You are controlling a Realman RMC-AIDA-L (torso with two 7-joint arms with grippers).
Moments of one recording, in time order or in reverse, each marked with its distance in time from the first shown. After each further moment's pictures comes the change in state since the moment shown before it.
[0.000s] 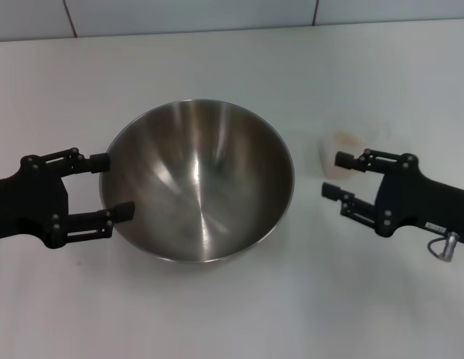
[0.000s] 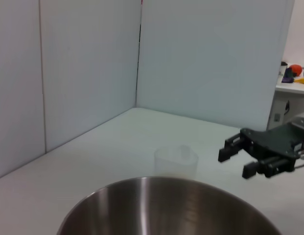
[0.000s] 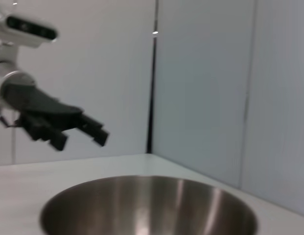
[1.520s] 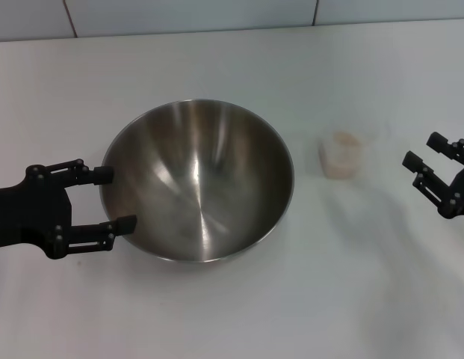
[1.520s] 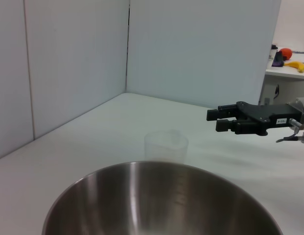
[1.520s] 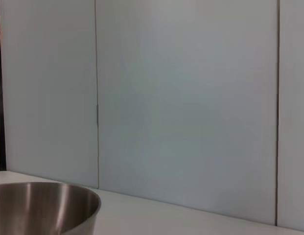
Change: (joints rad) left arm -0.017 -0.002 -0.011 0.000 0.058 0.027 0.001; right arm -0.178 0.005 0.013 0.041 0.317 0.100 -0.018
